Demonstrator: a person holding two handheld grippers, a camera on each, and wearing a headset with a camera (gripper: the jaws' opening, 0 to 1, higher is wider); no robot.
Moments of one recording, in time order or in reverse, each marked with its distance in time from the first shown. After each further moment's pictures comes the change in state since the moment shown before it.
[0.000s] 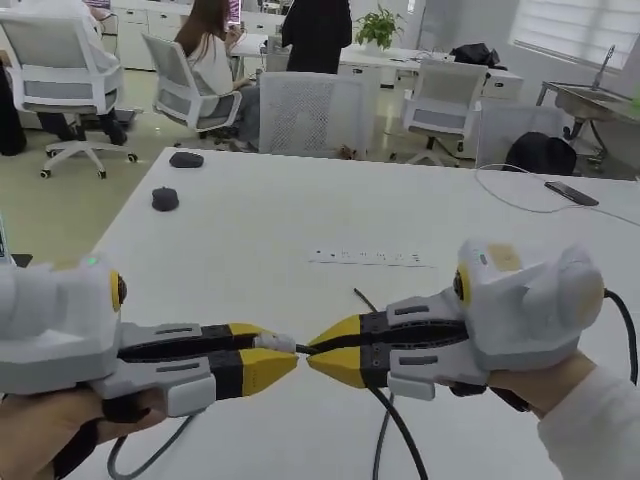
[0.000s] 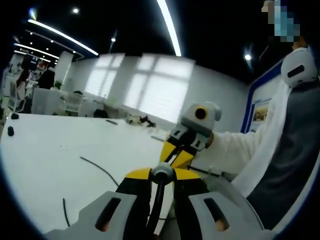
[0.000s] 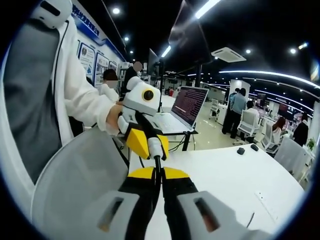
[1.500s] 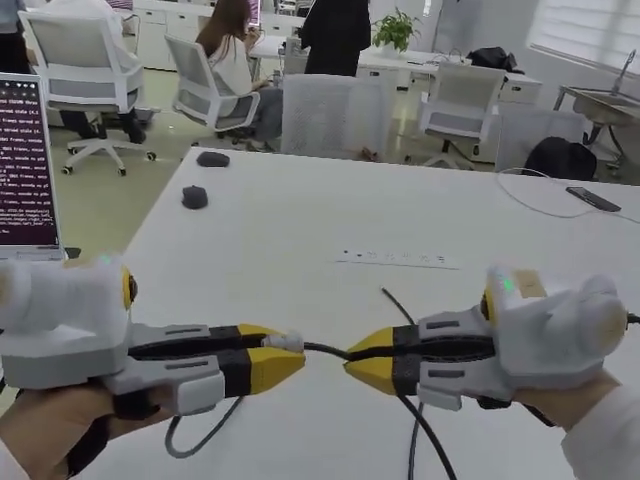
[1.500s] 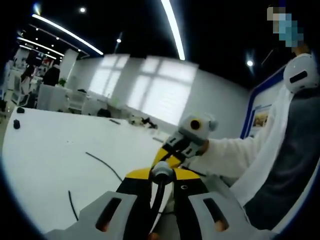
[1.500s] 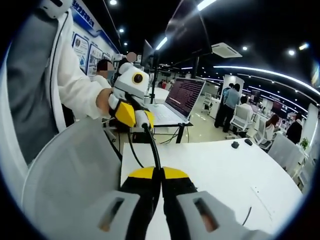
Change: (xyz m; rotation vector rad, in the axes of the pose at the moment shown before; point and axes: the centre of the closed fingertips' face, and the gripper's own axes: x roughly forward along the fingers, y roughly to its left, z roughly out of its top) left arm -0.058 0.003 0.004 -0.047 -0.023 0.017; right arm 0.017 -0.005 -0.023 0.009 0.082 -0.097
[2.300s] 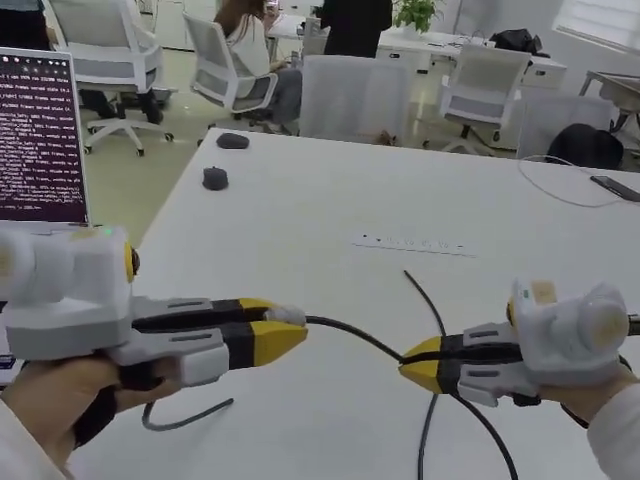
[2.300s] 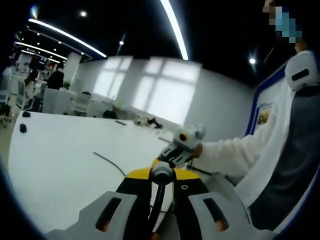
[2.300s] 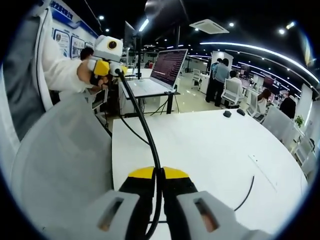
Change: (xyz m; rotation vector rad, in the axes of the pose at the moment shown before) left arm -0.007 0.000 0.002 0.032 0.007 0.052; right arm -0.009 -0.020 -0.072 0.101 0.180 -0.052
